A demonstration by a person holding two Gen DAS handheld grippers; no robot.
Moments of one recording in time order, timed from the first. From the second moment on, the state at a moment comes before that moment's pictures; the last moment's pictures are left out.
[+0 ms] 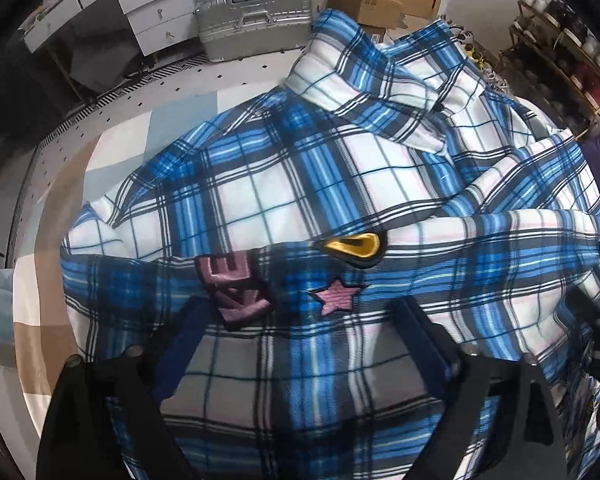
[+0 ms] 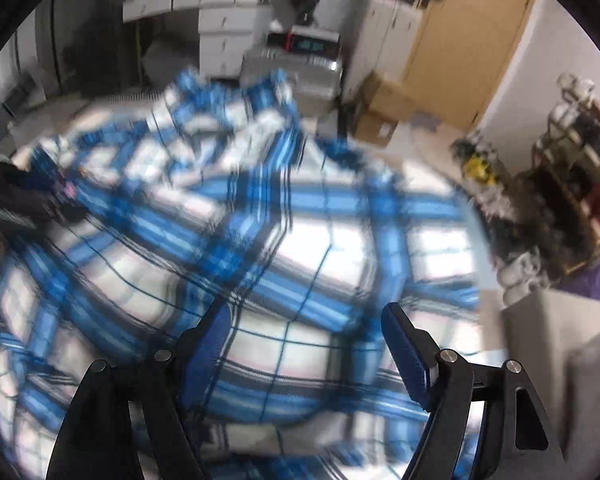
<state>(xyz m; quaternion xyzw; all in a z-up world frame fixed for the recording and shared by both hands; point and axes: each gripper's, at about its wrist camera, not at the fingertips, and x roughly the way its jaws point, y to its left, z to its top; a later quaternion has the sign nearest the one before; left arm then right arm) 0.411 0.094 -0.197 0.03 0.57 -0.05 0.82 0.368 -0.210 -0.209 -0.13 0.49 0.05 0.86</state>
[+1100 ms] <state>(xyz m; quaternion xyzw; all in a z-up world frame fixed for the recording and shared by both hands) 0.285 0.105 -0.221 0.03 0.55 -0.03 0.84 0.272 -0.202 -0.171 -0.12 0.45 0.03 0.89</state>
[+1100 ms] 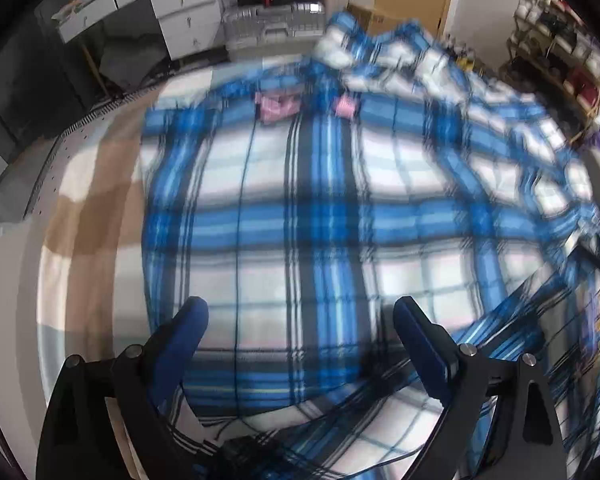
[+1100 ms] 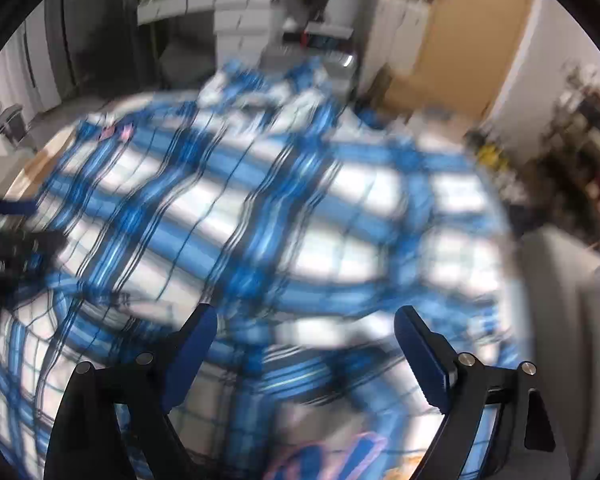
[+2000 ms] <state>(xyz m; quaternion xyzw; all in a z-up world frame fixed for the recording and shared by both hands) 0.271 0.118 -0.216 0.01 0.51 -0.02 0.86 0.309 -0.249 -0.183 -0.01 0.47 0.01 0.88</state>
